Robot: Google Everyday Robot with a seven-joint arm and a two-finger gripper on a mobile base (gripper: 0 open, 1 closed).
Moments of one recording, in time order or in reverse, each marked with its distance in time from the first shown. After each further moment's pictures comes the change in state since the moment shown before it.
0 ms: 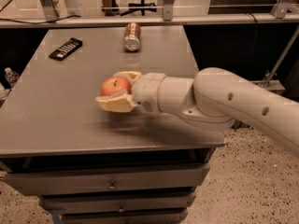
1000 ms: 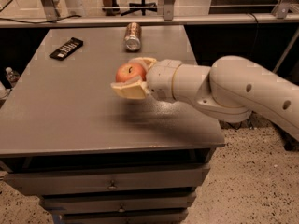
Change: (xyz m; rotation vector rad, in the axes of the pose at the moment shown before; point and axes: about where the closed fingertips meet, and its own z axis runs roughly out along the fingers) arm -0.015 -0.040 -0.032 0.104 0.011 -0.071
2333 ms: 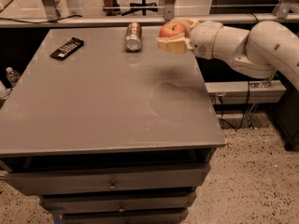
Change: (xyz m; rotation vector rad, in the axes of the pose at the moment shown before) arm -0.001 -0.194 -0.041 0.117 -0.119 -0.051
